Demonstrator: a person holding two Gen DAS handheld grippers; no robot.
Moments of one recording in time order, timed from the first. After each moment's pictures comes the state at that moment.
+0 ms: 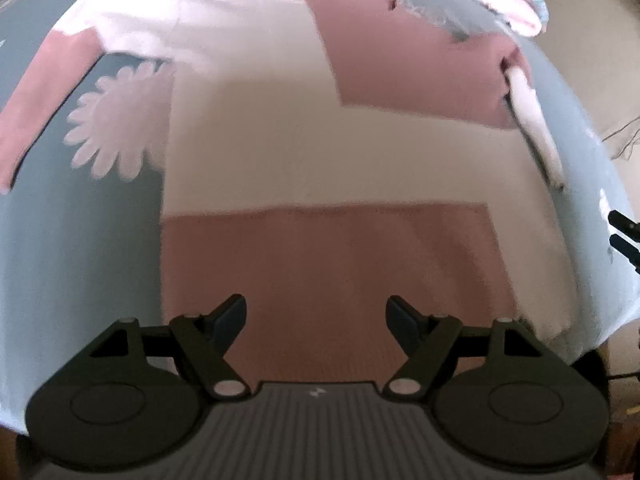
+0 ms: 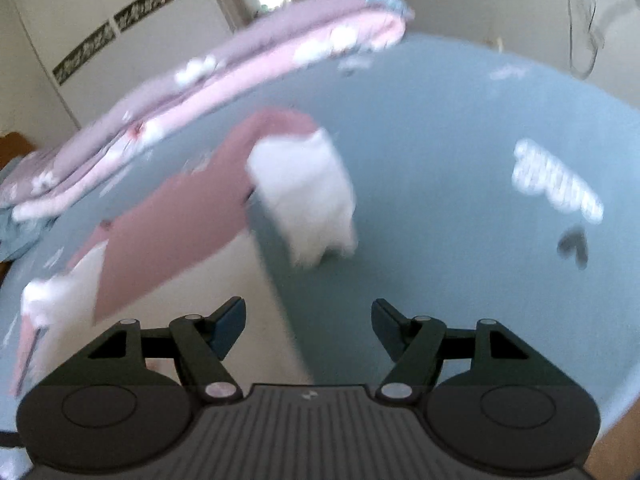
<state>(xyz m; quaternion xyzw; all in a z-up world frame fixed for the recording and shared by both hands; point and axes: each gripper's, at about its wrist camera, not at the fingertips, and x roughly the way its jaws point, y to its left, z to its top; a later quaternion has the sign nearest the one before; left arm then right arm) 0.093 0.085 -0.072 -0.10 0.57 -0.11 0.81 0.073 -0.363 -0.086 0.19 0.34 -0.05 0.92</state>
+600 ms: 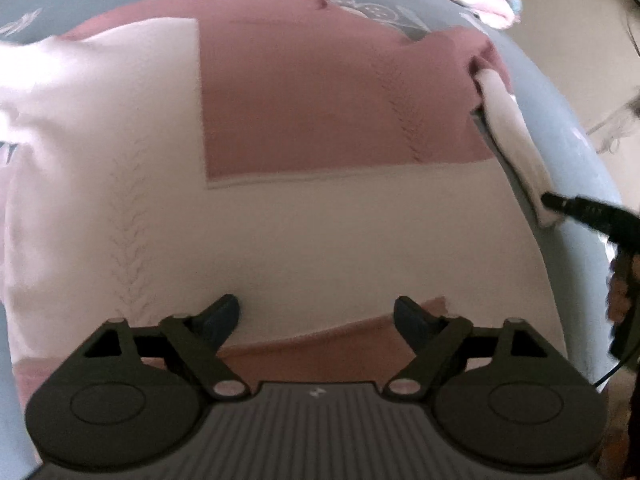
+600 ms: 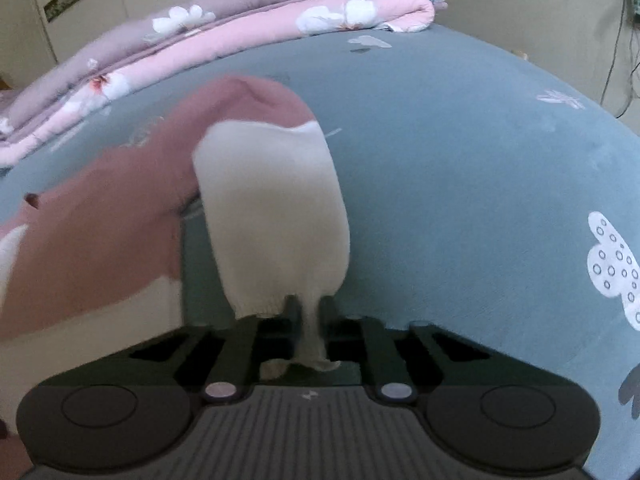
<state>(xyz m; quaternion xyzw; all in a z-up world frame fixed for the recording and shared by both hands) 0.165 -0.007 -0.101 -0.07 0.55 -0.16 0.82 0.208 -0.363 -0.127 0.10 0.40 -0.05 0.91</state>
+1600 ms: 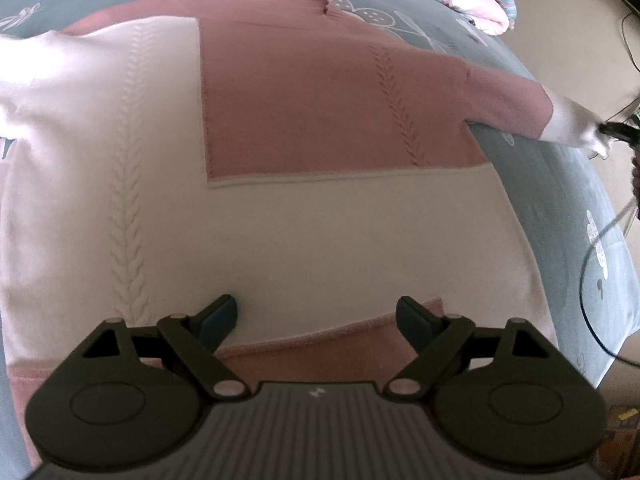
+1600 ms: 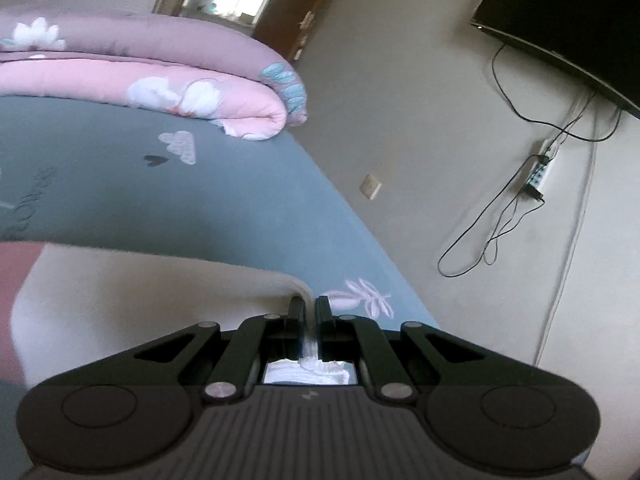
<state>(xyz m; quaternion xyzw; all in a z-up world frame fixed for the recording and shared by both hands) 0.166 -0.001 -0.105 -0.09 0.55 -0.17 0.81 0.315 -0.505 -0.054 -0.15 0.32 -0.28 0.89</state>
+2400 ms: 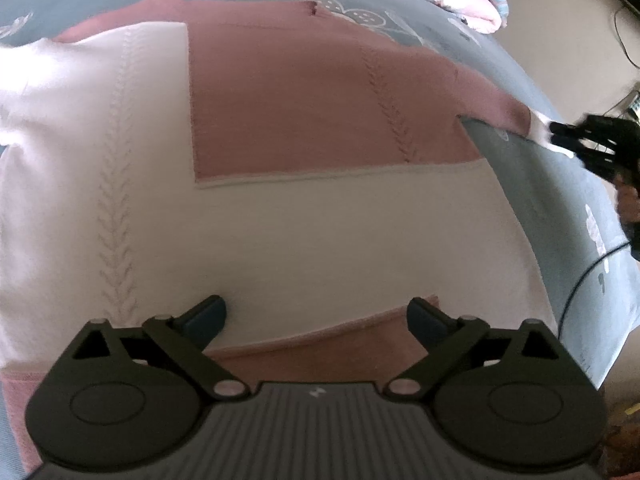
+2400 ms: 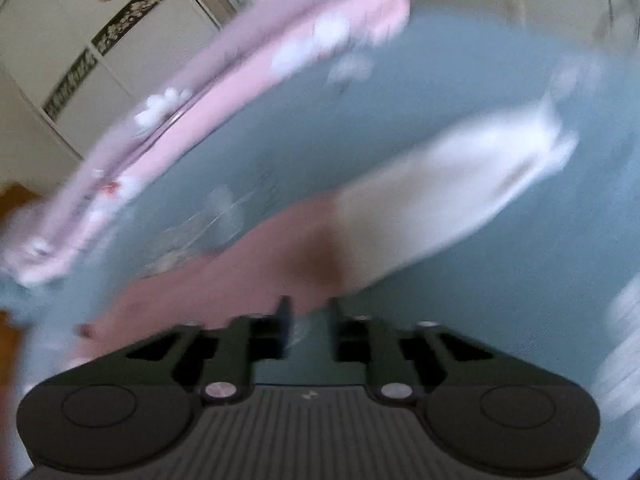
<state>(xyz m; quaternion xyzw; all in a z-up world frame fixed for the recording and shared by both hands) 0.161 -0.010 -0.109 -0.08 0.54 -0.17 0.82 0.254 -0.461 -0.099 0.30 0.37 0.01 0.88</state>
